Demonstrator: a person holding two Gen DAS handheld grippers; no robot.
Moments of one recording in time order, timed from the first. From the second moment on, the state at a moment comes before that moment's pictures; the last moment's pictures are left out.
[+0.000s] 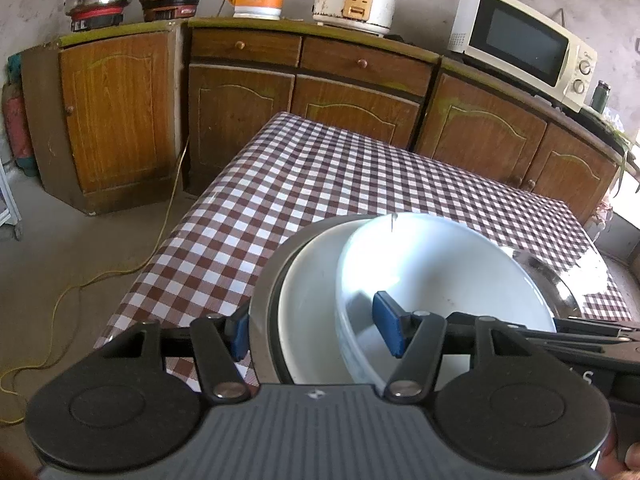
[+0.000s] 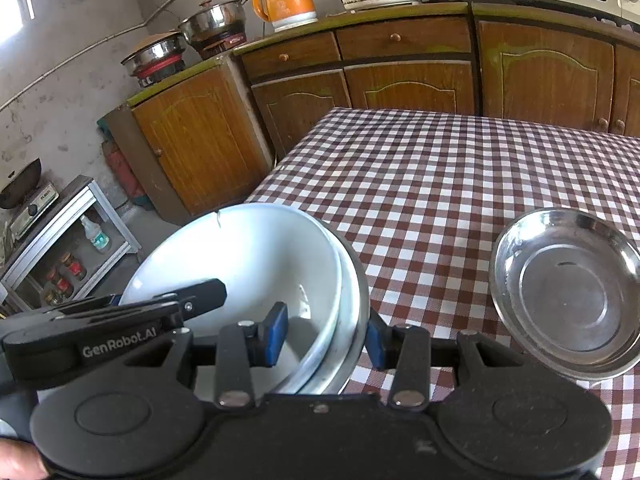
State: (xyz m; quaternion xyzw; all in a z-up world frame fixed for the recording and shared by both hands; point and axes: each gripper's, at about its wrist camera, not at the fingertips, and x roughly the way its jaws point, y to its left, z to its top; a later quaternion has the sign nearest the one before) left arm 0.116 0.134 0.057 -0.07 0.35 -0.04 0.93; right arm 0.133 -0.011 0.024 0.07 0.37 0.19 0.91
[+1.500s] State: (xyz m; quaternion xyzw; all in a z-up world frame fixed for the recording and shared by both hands) left arm 0.122 0.087 0.071 -0.05 0.34 -0.08 0.94; right arm 0.121 -0.061 0.046 0.08 0.35 0.15 0.92
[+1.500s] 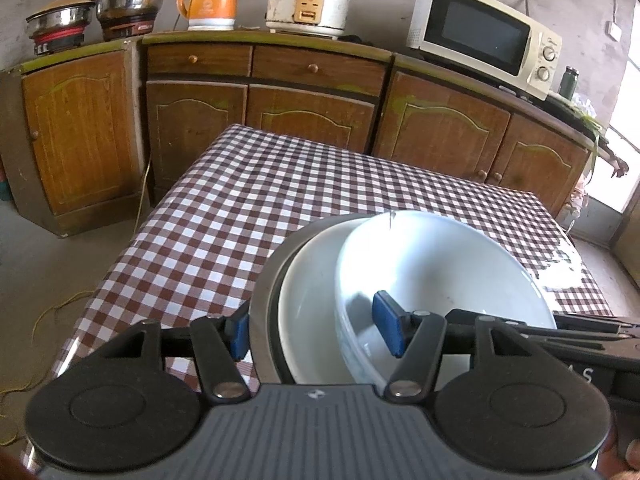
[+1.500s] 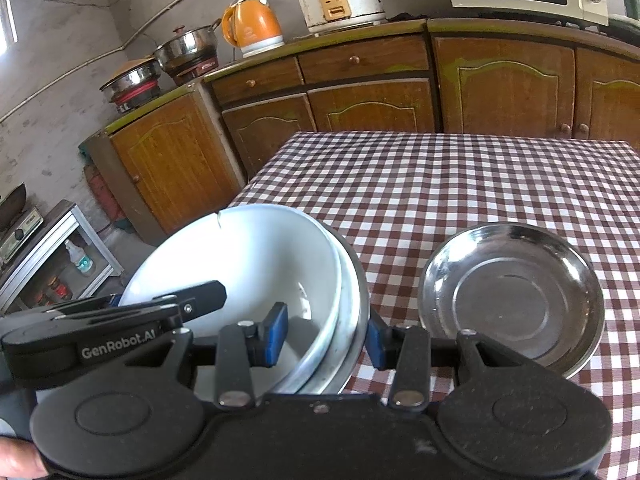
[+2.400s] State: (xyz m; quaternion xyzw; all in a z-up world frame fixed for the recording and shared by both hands) left arm 0.131 0.043 0.069 -0.04 0.34 -0.11 0.93; right arm 0.117 -0.112 0.045 0.10 0.35 0.11 0.93
